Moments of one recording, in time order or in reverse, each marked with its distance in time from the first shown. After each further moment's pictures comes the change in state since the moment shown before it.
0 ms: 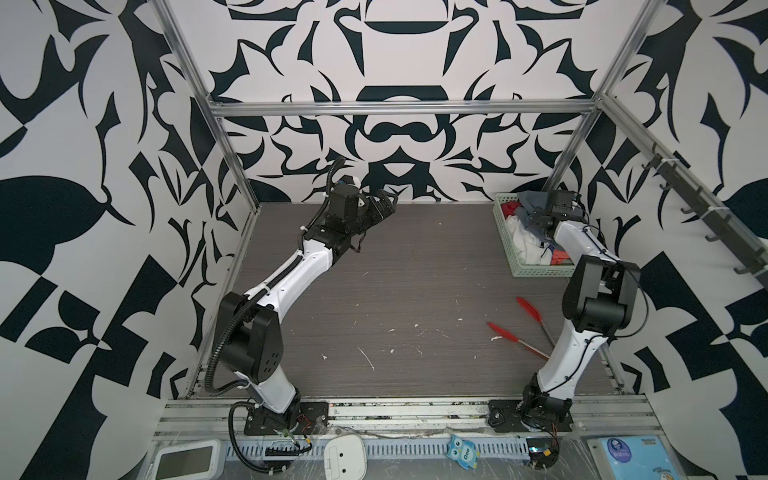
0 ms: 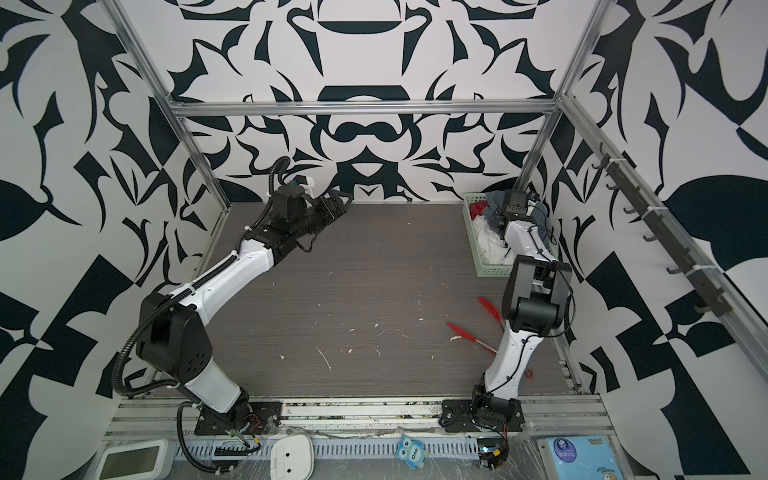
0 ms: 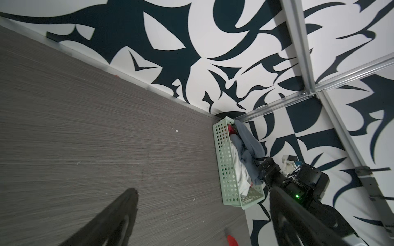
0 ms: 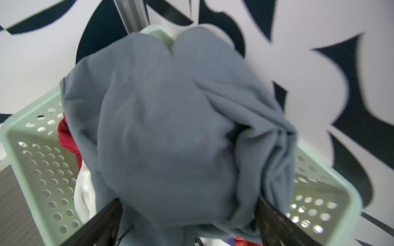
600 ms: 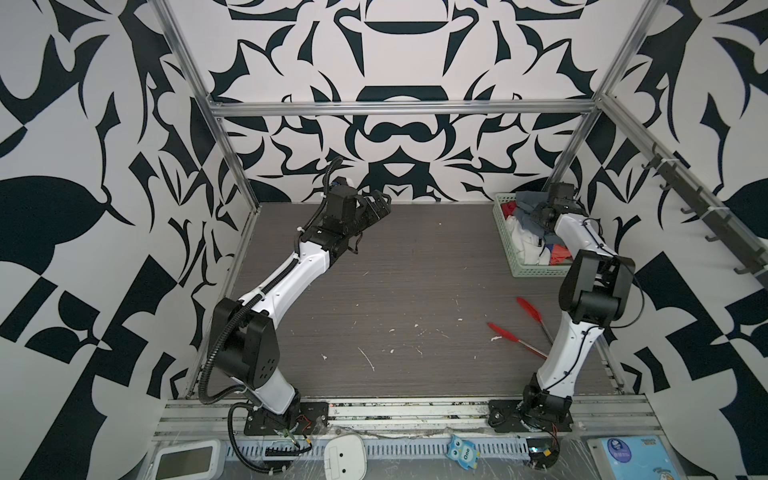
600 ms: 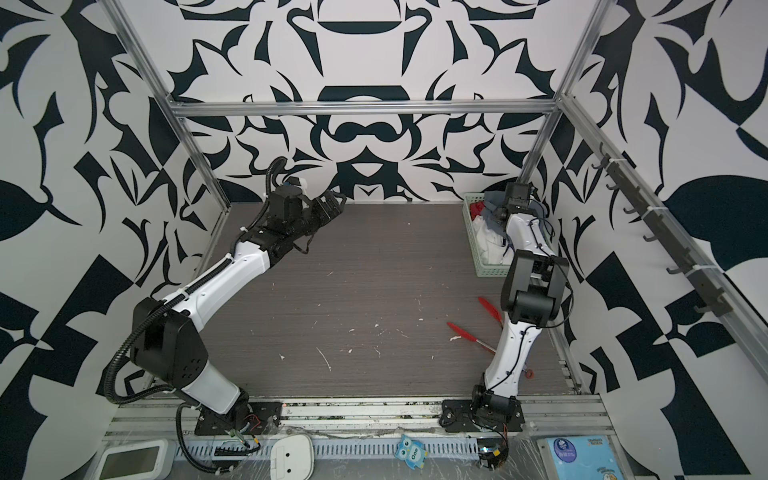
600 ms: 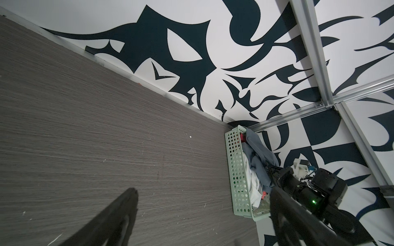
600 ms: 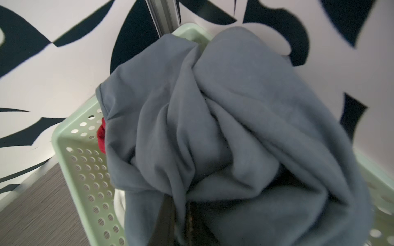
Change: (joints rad) left arm 0.000 -0.037 -0.013 -0.042 -0.080 0.003; right arm -0.008 0.037 0.111 -0.054 -0.143 0.050
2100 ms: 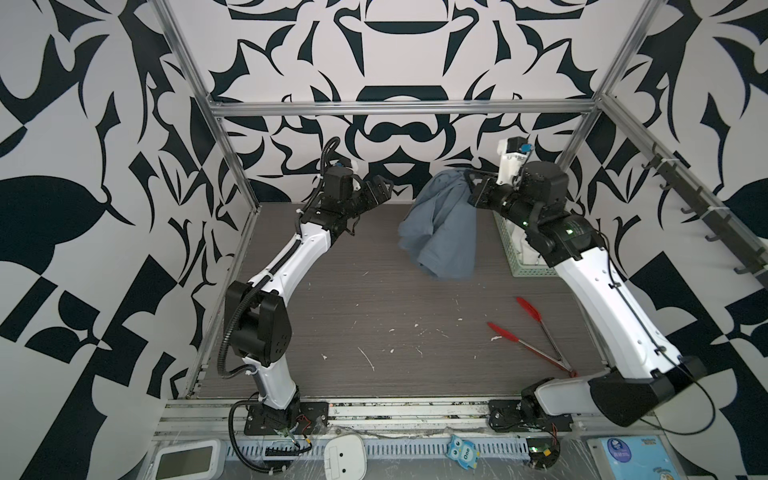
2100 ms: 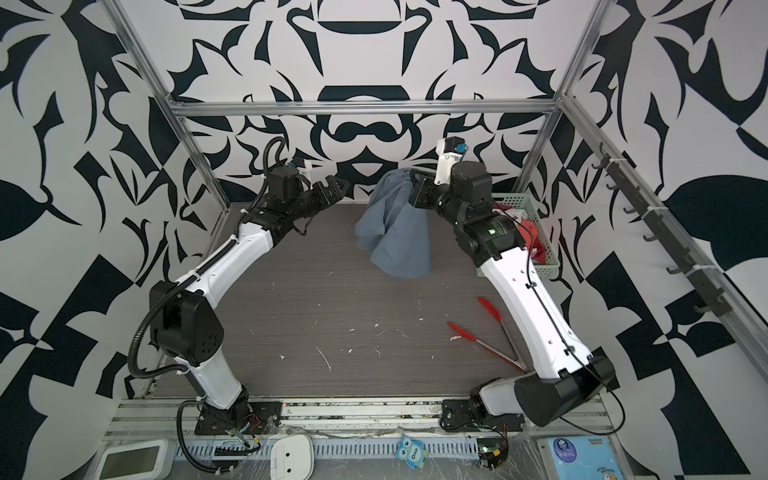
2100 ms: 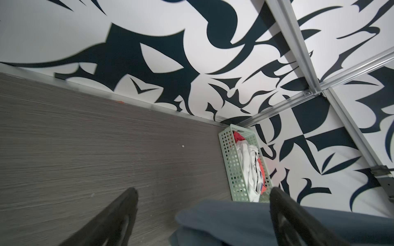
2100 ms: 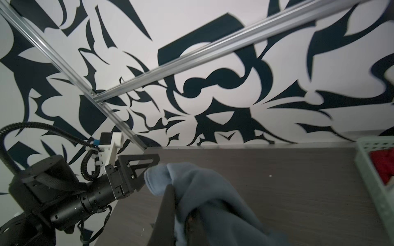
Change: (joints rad) left arm 0.073 0.128 0.222 -0.061 0.142 0.145; right arm 0.621 -0.609 -0.040 -0.033 -0.307 0.033
